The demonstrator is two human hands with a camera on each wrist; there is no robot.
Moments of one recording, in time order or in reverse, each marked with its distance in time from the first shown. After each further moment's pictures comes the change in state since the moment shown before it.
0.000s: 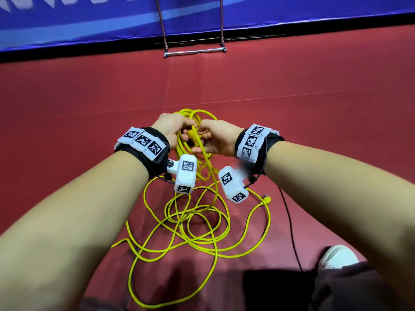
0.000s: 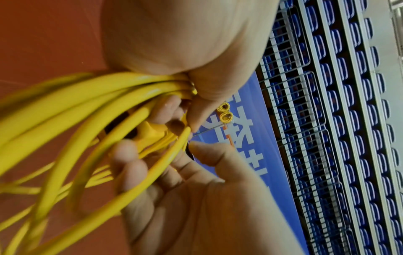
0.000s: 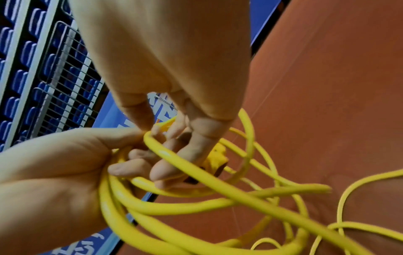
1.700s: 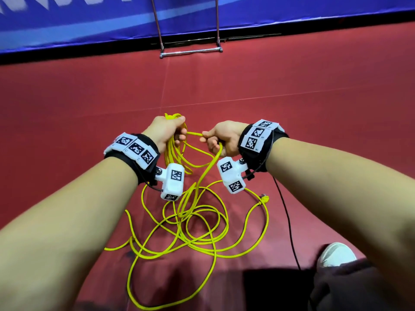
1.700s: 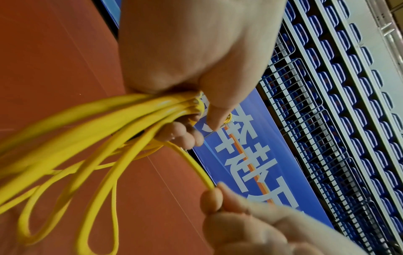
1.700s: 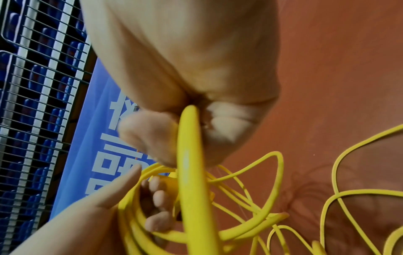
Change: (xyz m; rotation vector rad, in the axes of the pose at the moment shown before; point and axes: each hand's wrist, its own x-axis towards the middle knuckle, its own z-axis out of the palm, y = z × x) left_hand 0.012 -0.013 -0.012 0.144 -0.069 0.153; right_hand 0.001 -0.006 -0.024 0.033 0.031 0.365
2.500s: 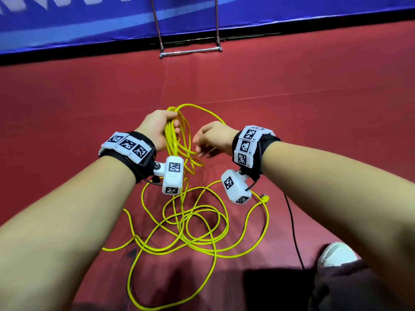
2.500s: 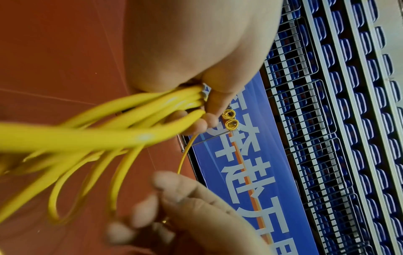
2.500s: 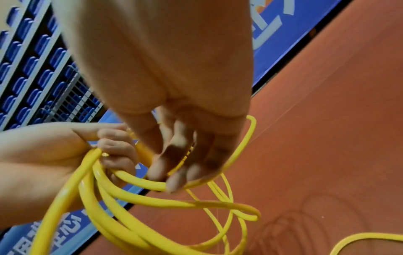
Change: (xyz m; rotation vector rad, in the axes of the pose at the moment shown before) left_hand -0.005 0.017 -0.008 -0.282 -0.029 -0.126; right_hand 0.011 0.014 0.007 -0.470 0.103 -0.449
